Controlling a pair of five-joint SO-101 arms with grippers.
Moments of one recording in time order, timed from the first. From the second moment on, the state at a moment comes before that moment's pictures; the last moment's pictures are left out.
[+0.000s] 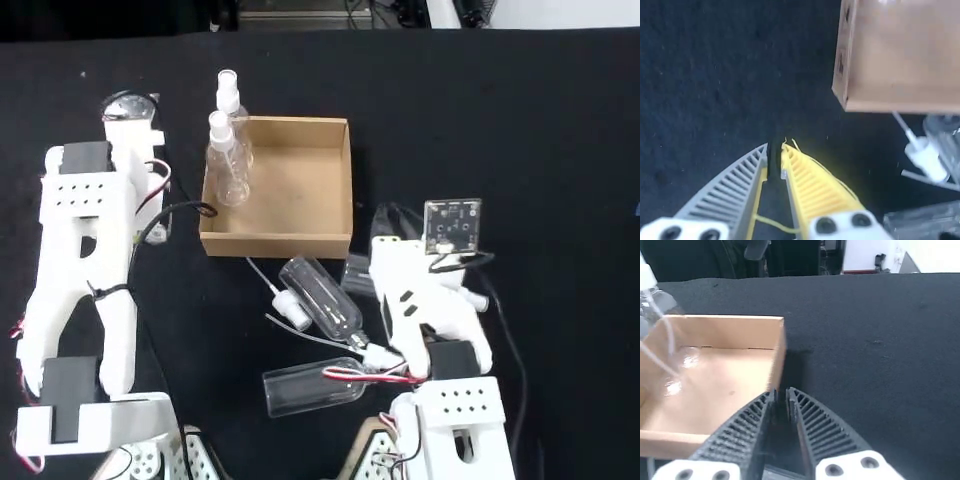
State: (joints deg) left arm -9.0 -9.6 9.2 87.6 -6.6; right arm -2.7 -74.4 85.3 21.7 -3.1
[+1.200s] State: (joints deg) left arm 40.0 -26.7 34.7 80.9 -24.3; right arm 56.0 -74.4 75.6 37.6 21.8
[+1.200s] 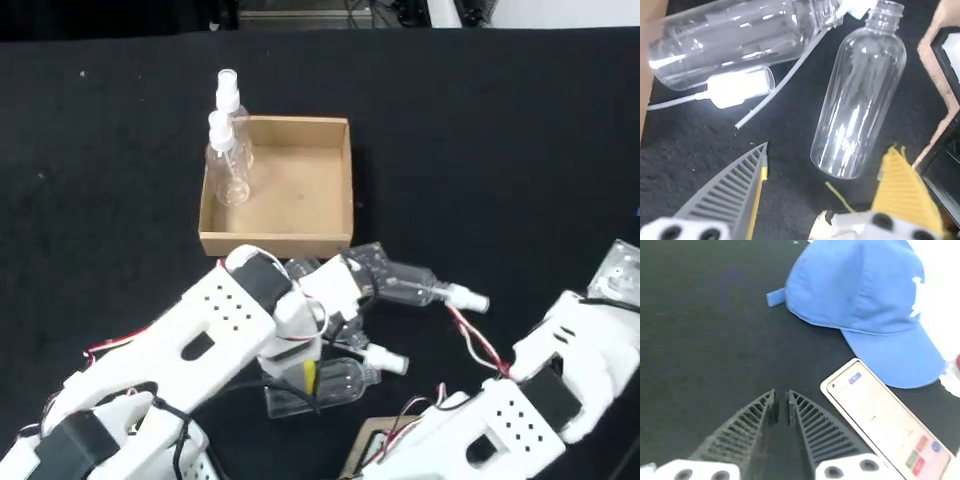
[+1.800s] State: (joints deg) left arm 46.9 -26.2 45.0 66.2 -16.9; right arm 61.7 -38.5 51.9 44.3 27.0
